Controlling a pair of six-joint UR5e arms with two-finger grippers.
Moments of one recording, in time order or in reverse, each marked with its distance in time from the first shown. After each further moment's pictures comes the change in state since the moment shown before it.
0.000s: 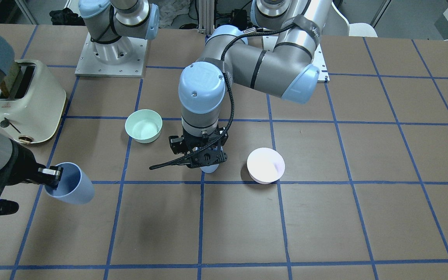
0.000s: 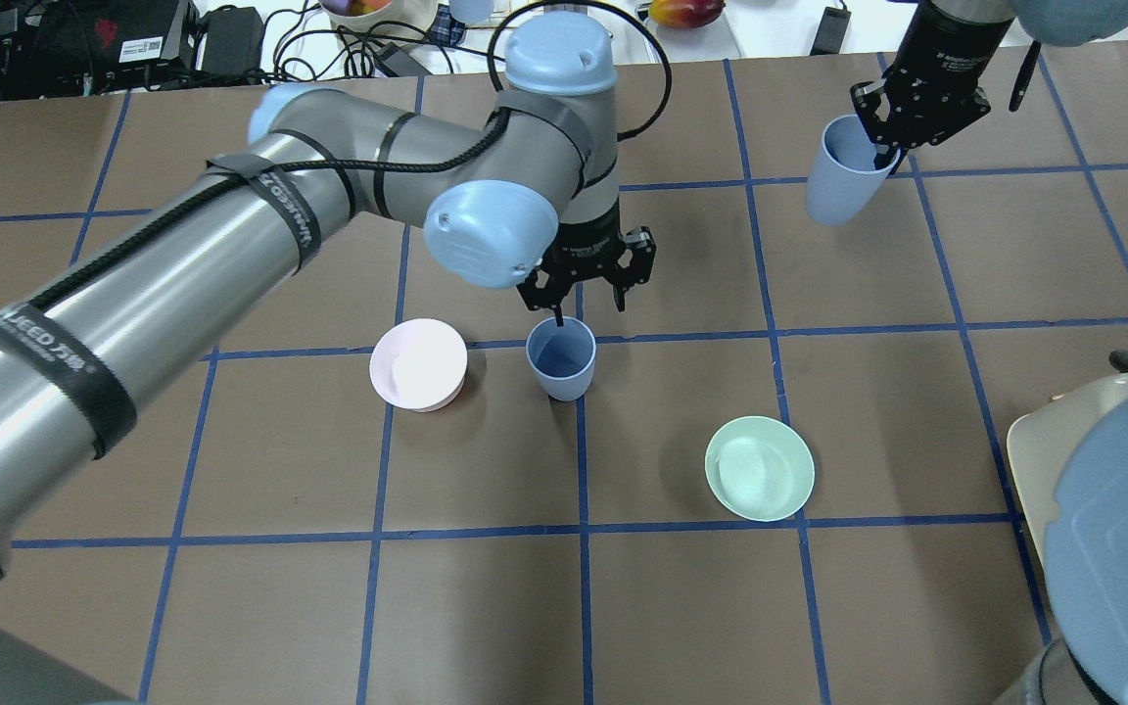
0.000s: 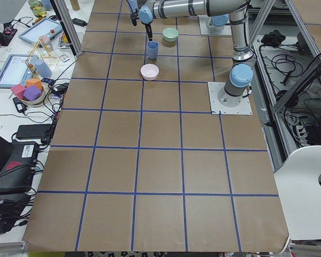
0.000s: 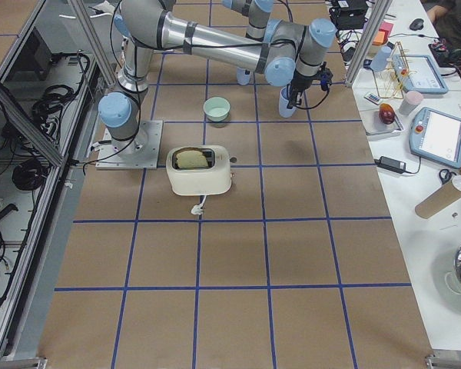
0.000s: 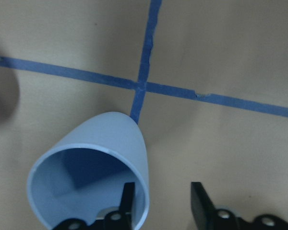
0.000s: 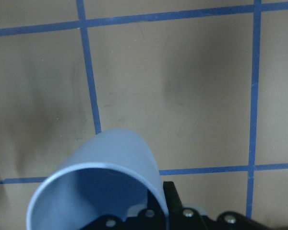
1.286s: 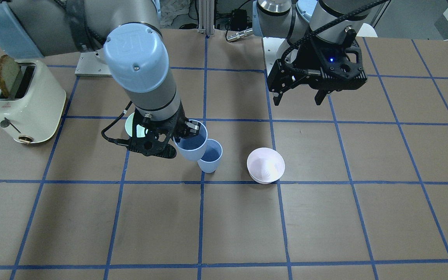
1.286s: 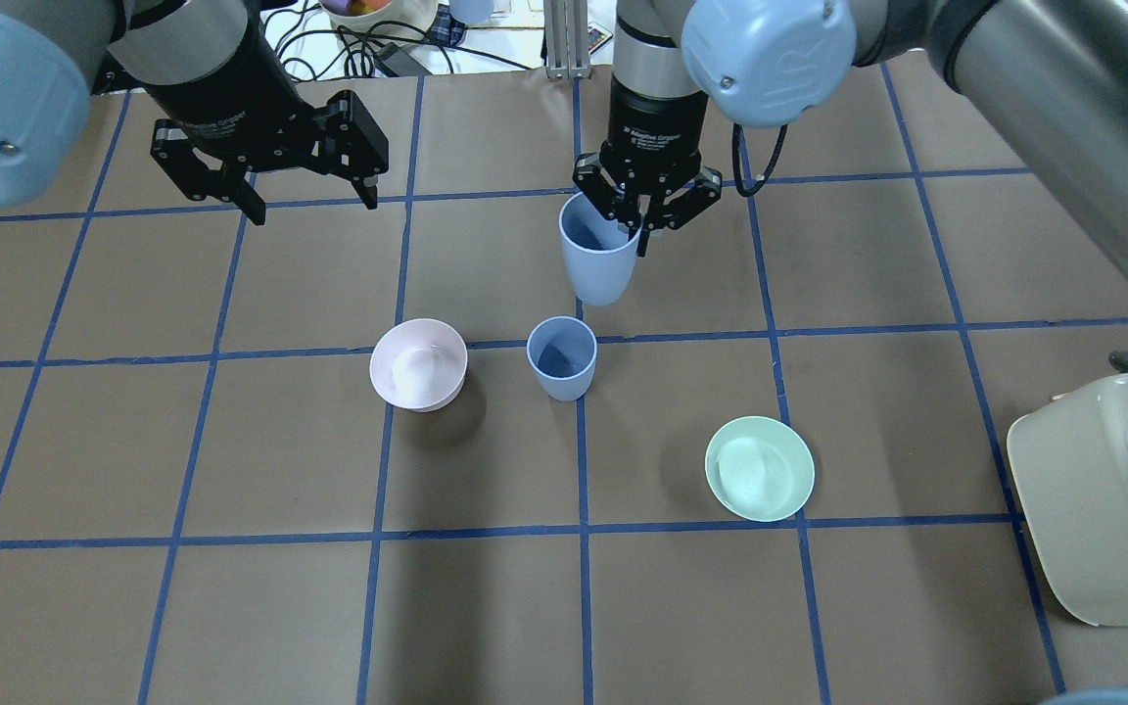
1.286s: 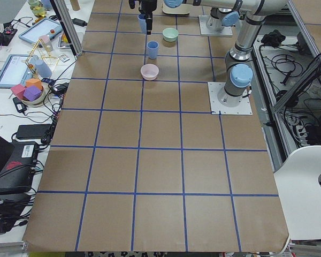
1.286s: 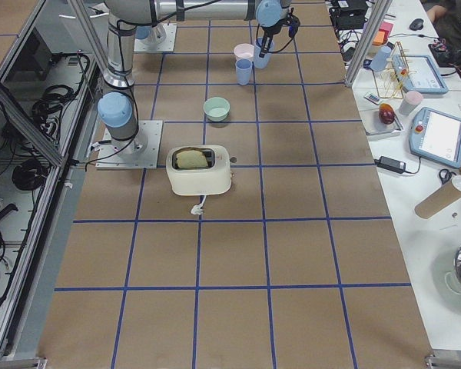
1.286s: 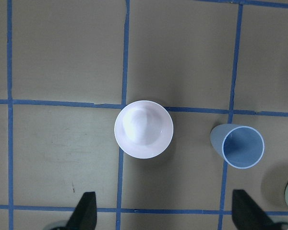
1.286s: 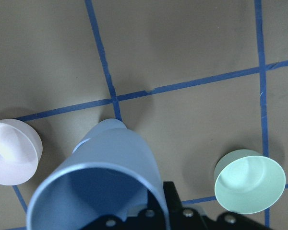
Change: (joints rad) left arm 0.314 0.387 -0.043 -0.228 0.047 0.458; right arm 0.424 -0.042 0.012 0.071 0.074 0.557
